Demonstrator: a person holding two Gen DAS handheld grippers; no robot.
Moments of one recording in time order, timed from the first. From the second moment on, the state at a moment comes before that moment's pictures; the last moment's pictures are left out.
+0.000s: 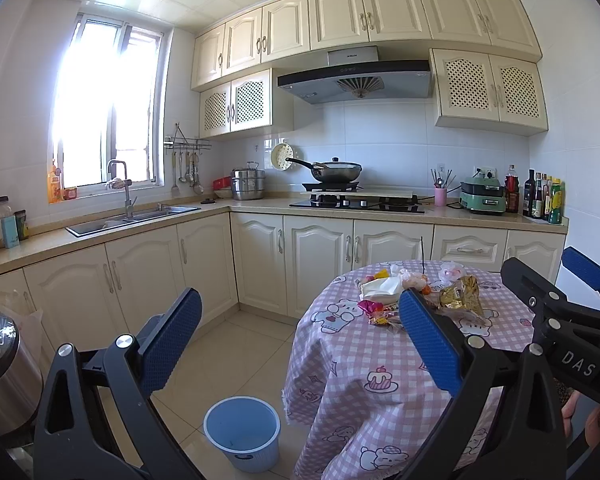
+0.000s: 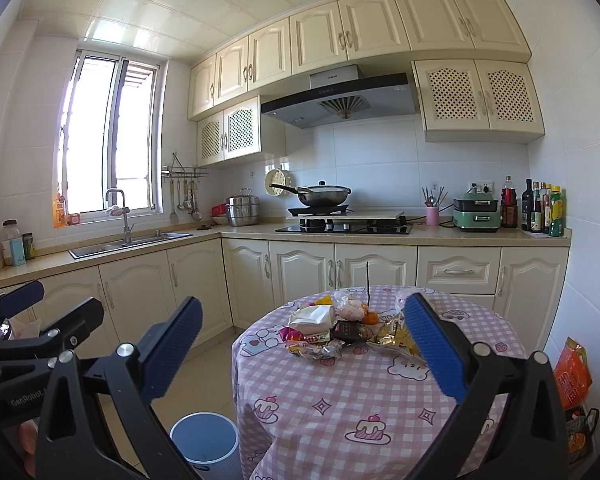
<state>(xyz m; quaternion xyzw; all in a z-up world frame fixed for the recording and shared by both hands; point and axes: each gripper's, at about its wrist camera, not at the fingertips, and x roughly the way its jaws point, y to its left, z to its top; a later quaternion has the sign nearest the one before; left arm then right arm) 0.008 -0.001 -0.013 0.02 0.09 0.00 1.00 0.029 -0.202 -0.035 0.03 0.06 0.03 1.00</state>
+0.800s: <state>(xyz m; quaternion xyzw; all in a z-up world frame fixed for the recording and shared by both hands) 0.008 0.001 -0.019 0.01 0.10 0.01 1.00 0.027 -0.205 -0.040 0.04 0.06 0.03 1.00</state>
